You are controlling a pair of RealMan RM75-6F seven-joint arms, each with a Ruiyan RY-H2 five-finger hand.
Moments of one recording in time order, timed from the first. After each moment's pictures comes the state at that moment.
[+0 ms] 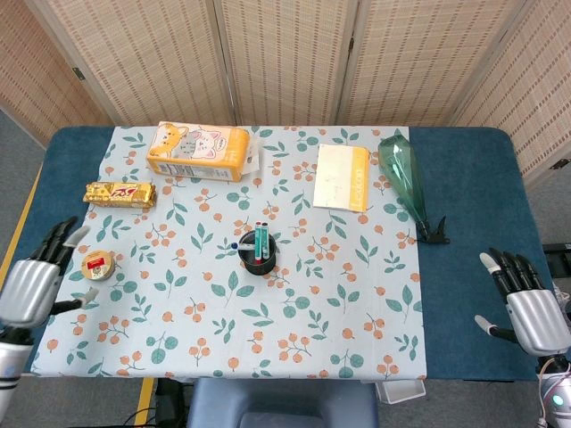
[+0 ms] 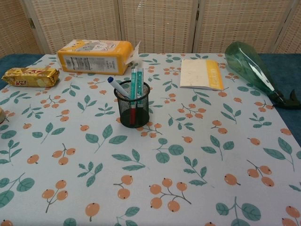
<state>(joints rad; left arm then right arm) -0.24 -1.03 -0.08 -1.67 1.55 1.50 0.03 0.10 -1.10 0.01 -1.51 -1.57 1.50 0.05</state>
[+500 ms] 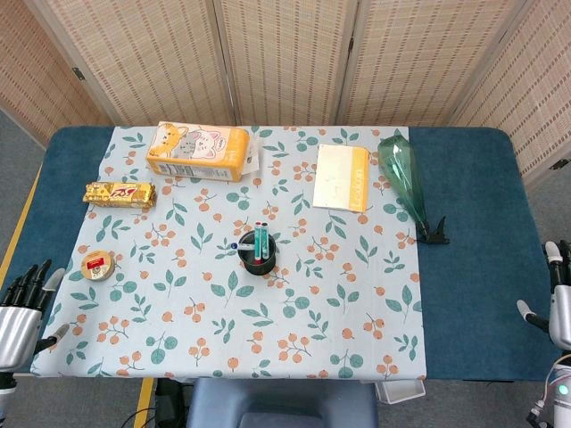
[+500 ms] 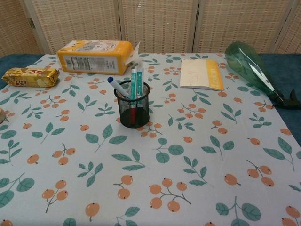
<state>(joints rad) -0.11 -1.25 0.00 -1.29 1.63 1.62 0.06 0.03 -1.20 0.14 -1.53 -1.31 1.57 -0.19</state>
